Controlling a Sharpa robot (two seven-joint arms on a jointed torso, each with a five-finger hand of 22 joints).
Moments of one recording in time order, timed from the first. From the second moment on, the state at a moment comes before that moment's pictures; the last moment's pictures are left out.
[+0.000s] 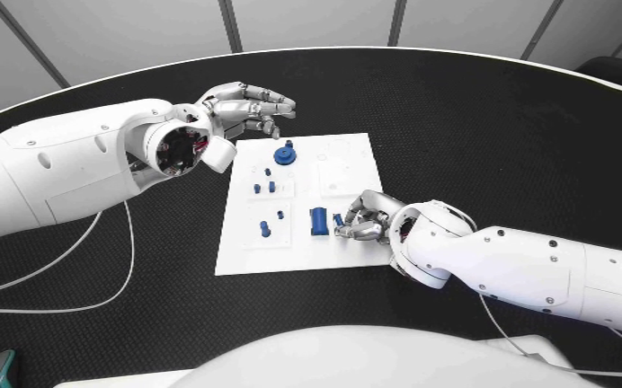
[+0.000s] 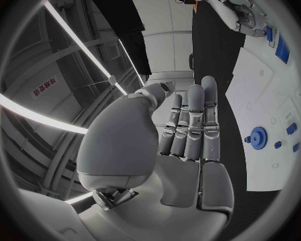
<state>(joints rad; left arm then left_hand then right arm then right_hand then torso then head) 1.30 -0.87 -0.10 1.44 -0.10 -0.04 0.06 1.40 -0.21 0.48 0.11 0.31 0.91 0.18 0.28 0.37 1.04 0.12 0.31 0.18 1.12 0.04 1.04 0.50 0.17 1.07 0.12 0.78 0.62 0.98 -0.68 -0.09 1.60 -1.22 -0.36 -0.51 1.05 -0.16 0.59 0.09 0.46 0.95 0.07 0.46 0.70 1.42 -0.01 1.29 1.31 1.47 -0.06 1.53 1.31 0.09 1.46 0.04 1.02 1.31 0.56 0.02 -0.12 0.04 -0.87</state>
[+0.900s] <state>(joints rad) 1.30 -0.87 -0.10 1.45 -0.10 -0.04 0.06 1.40 -0.21 0.48 0.11 0.31 0.91 0.18 0.28 0.37 1.04 0.12 0.31 0.18 1.12 0.04 1.04 0.50 0.17 1.07 0.12 0.78 0.62 0.98 -0.67 -0.09 1.58 -1.22 -0.35 -0.51 0.99 -0.19 0.57 0.12 0.44 0.95 0.07 0.46 0.71 1.42 -0.01 1.29 1.31 1.47 -0.06 1.53 1.31 0.09 1.46 0.04 1.01 1.31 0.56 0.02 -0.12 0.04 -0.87</state>
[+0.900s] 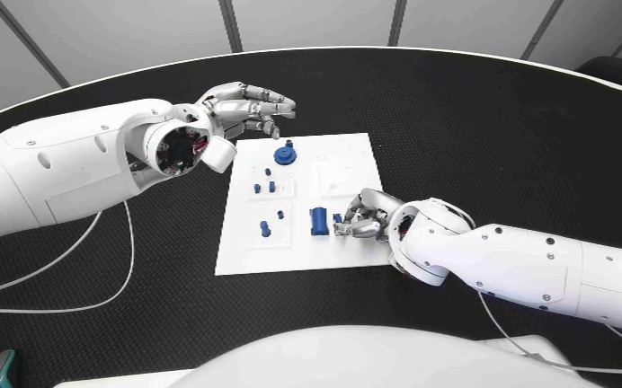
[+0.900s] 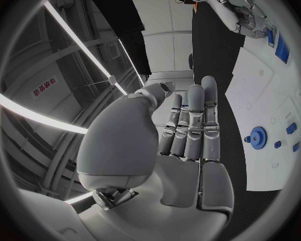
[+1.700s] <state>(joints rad) 1.30 -0.87 -0.10 1.45 -0.10 -0.04 0.06 1.40 -0.21 0.48 0.11 0.31 0.91 0.18 0.28 0.37 1.04 0.12 0.31 0.18 1.12 0.04 1.04 0.50 0.17 1.07 0.12 0.78 0.62 0.98 -0.67 -0.09 1.59 -1.22 -0.37 -0.50 0.93 -0.20 0.46 0.20 0.30 0.95 0.07 0.46 0.70 1.42 -0.01 1.29 1.31 1.47 -0.06 1.53 1.31 0.09 1.46 0.04 0.99 1.31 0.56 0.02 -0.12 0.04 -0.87</state>
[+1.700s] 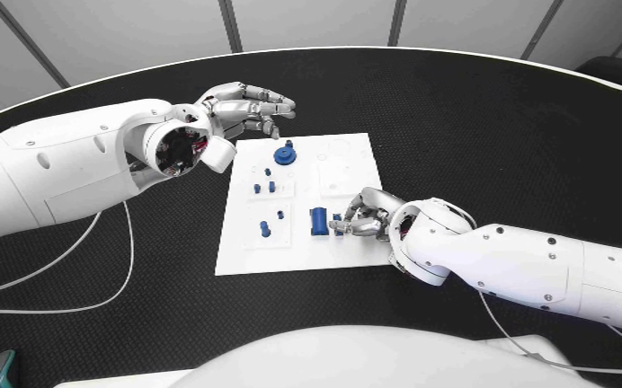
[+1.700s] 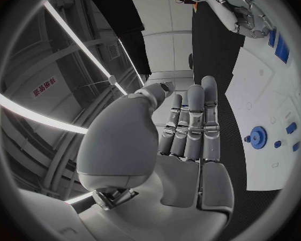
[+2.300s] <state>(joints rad) 1.30 -0.87 -0.10 1.45 -0.10 -0.04 0.07 1.40 -0.21 0.48 0.11 0.31 0.91 0.18 0.28 0.37 1.04 0.12 0.31 0.18 1.12 0.04 1.04 0.50 0.17 1.07 0.12 0.78 0.62 0.98 -0.74 -0.09 1.65 -1.22 -0.37 -0.46 1.00 -0.18 0.46 0.17 0.30 0.95 0.07 0.46 0.70 1.42 -0.01 1.29 1.31 1.47 -0.06 1.53 1.31 0.09 1.46 0.04 0.99 1.31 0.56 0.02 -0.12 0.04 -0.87</state>
